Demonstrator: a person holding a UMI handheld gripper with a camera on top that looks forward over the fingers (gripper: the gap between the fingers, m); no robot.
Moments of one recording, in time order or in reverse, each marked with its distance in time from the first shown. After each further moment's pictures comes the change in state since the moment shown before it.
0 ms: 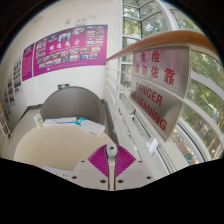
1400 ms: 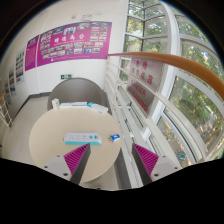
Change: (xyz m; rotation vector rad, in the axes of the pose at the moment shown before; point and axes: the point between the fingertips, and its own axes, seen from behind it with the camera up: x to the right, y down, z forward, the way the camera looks) arm -0.036 0.035 -0.254 -0.105 0.051 -0.059
